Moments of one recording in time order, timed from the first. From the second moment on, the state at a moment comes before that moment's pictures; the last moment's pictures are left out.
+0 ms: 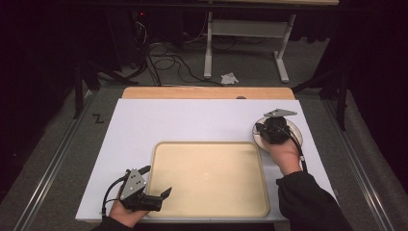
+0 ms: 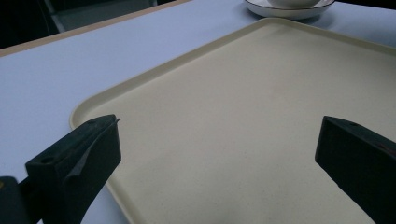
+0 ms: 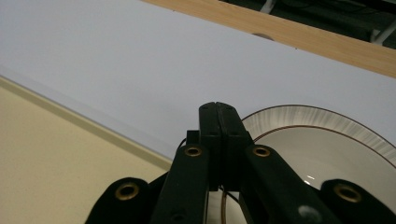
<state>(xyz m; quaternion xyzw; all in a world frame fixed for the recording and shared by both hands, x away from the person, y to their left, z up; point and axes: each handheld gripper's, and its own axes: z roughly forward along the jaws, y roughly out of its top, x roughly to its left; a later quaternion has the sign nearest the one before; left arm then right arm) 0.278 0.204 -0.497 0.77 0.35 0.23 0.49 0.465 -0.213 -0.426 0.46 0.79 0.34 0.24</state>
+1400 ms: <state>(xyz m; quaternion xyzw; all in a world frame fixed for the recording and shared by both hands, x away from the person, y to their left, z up) 0.279 0.205 -0.498 0.77 0.36 0.23 0.48 0.415 -0.271 -0.437 0.44 0.80 0.31 0.25</state>
